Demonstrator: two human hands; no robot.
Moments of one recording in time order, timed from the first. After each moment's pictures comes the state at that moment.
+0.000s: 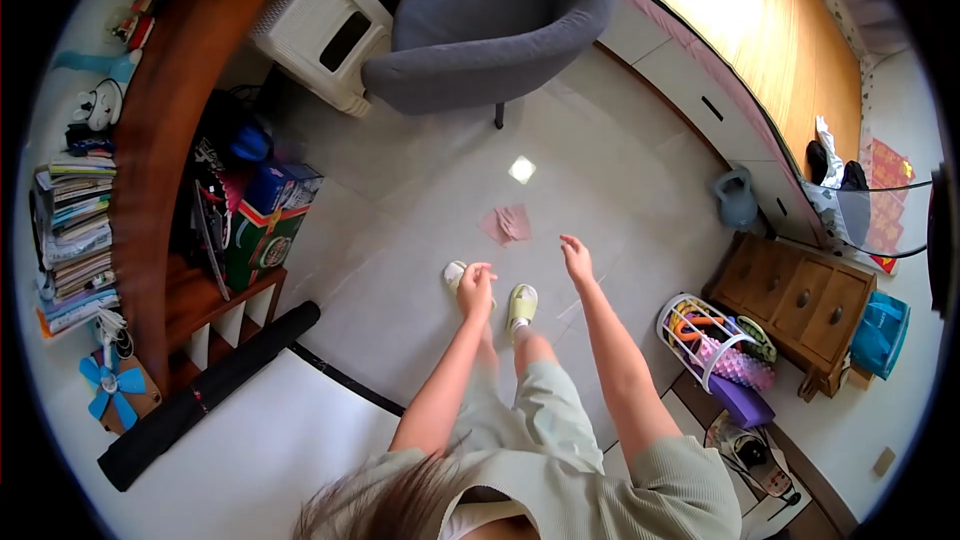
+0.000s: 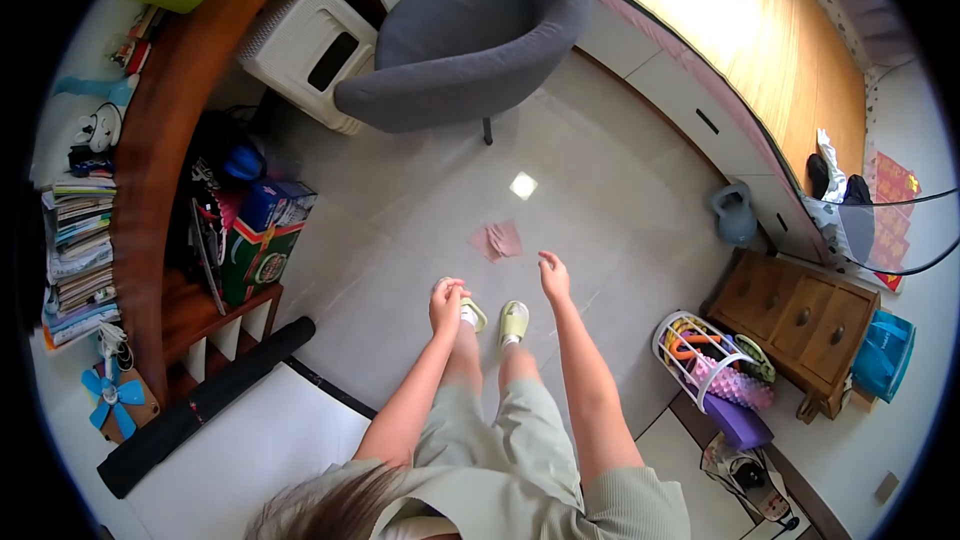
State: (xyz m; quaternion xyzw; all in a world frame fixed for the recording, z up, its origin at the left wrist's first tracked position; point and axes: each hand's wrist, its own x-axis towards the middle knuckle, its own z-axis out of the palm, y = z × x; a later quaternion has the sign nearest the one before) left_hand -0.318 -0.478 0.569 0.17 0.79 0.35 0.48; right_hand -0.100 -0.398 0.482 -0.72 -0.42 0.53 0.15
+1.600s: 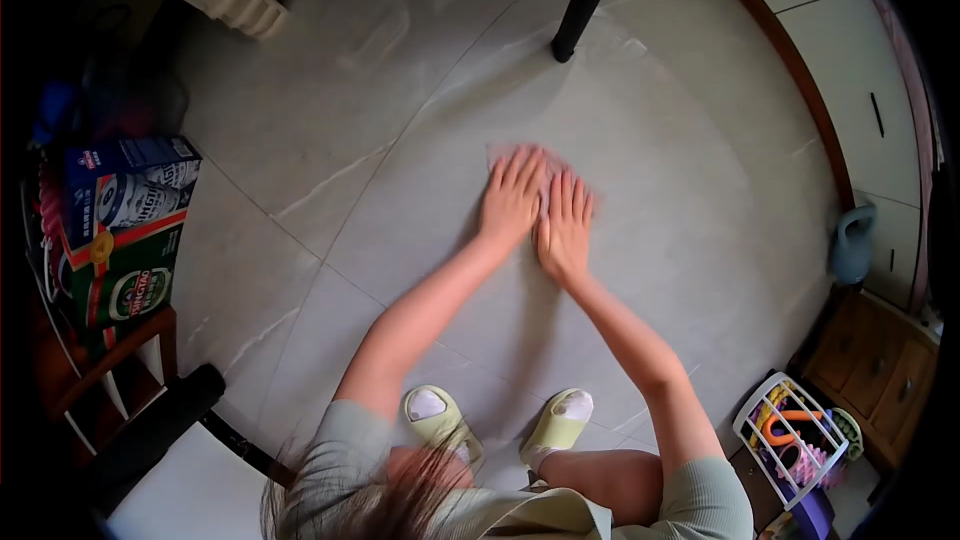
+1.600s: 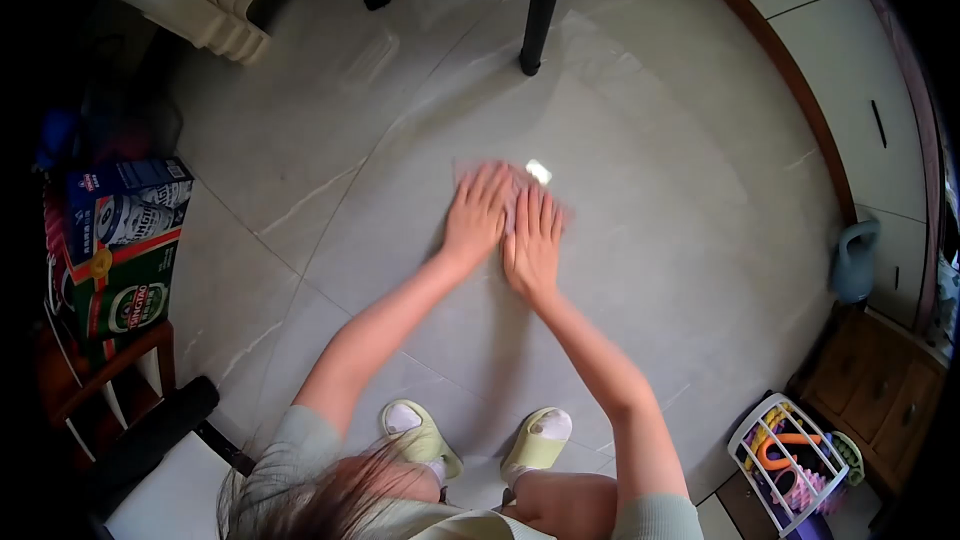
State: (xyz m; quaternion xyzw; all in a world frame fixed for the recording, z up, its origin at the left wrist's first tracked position) left_hand -0.361 -0.329 -0.026 0.77 0.63 0.11 0.06; right_hand -0.228 -0.340 0.000 -0.56 -0.81 0.15 0.08
